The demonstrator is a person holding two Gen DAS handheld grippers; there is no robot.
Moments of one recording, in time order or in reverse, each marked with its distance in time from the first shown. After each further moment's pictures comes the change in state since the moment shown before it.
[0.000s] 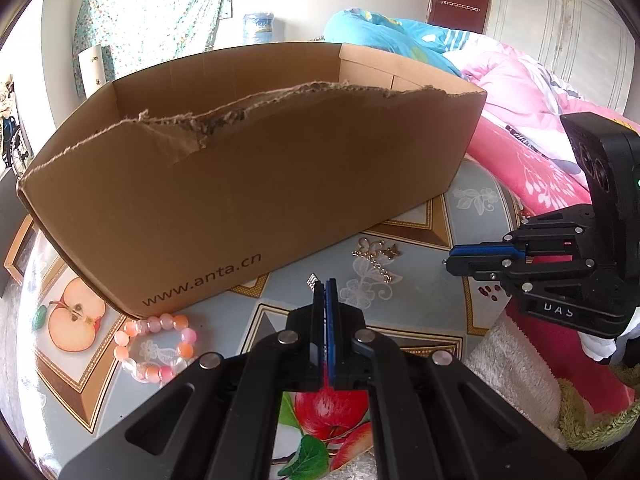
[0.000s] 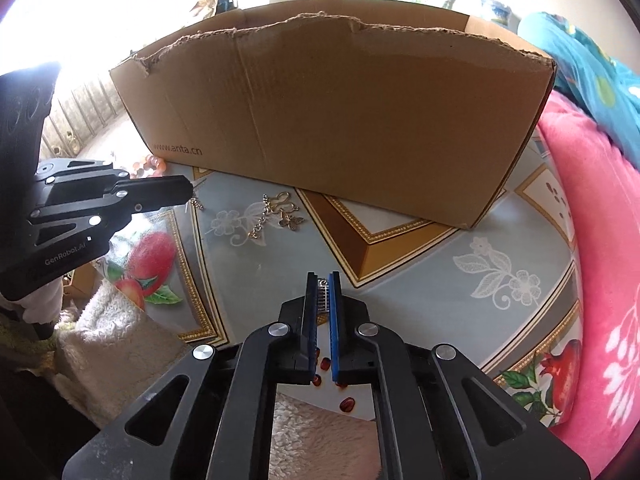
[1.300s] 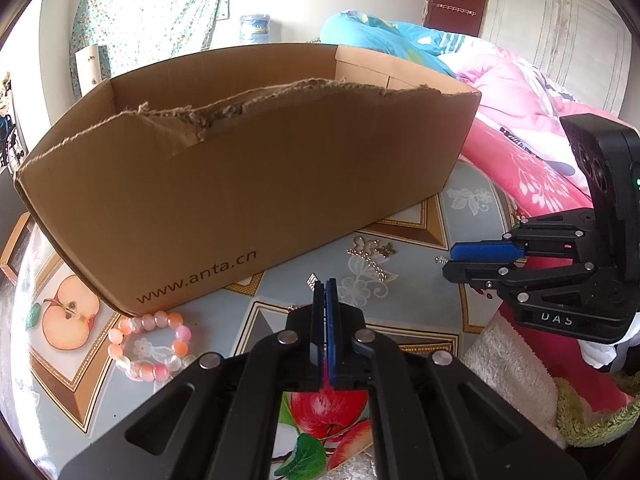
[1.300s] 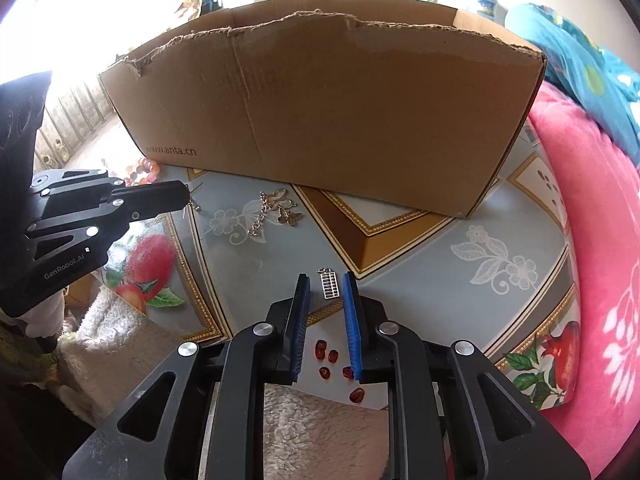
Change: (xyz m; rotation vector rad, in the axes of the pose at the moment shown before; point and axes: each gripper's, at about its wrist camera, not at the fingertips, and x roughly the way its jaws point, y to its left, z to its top) left arm -0.001 0.002 -0.001 -0.002 -0.011 -0.024; right arm -0.017 -0.018 0.004 0.023 0.020 -0.054
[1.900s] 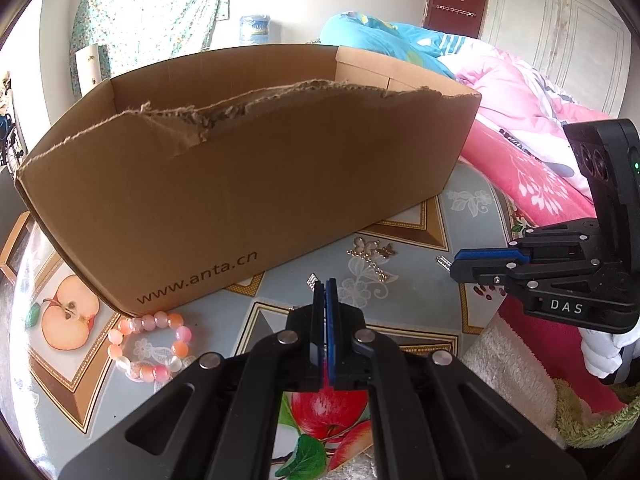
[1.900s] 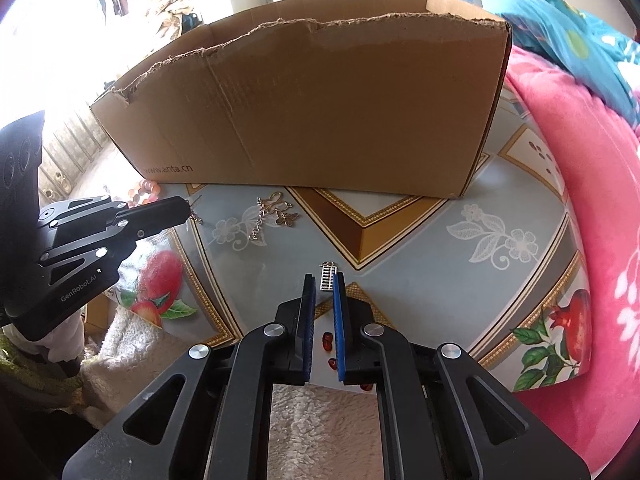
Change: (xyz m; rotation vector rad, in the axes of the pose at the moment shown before) left arm 0.001 0.001 0.000 -0.004 -0.003 -0.003; right arm -0.011 -0.009 0.002 0.139 0.007 0.060
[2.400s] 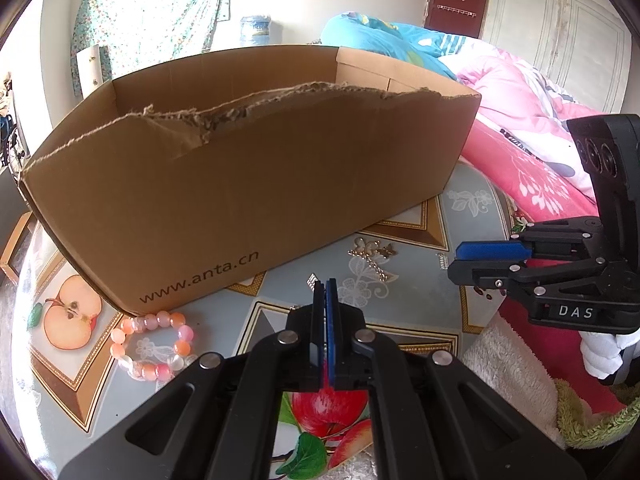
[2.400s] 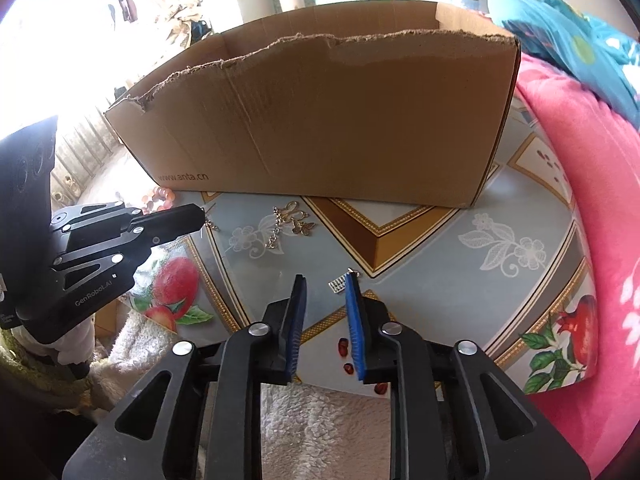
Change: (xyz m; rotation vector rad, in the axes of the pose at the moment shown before) left arm -0.003 0.001 -0.001 0.002 0.002 0.007; right arm -0.016 0.008 0.000 -0.035 -0.040 0.016
